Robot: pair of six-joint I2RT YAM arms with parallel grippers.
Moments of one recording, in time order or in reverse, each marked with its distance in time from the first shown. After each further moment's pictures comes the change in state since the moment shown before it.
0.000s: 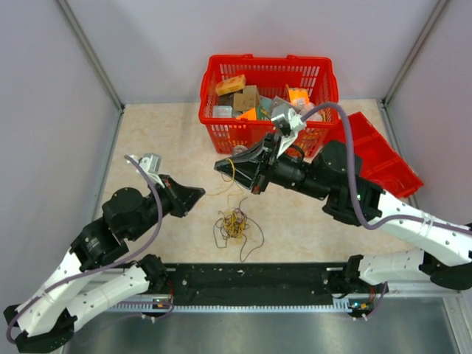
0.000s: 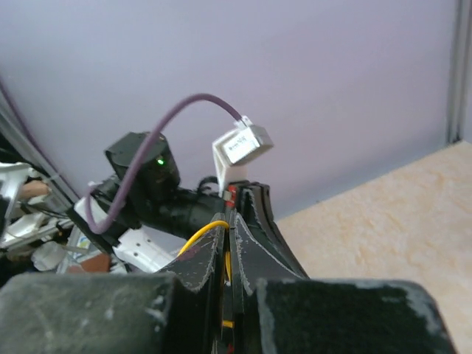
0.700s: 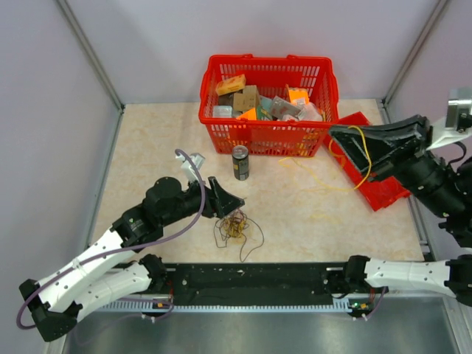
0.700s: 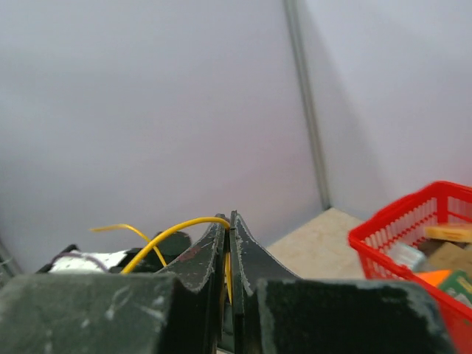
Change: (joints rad) left arm 0.000 0.185 -0.197 0.327 0.315 -0.092; right arm -0.026 -0.291 0.217 -0.341 0.241 -0.141
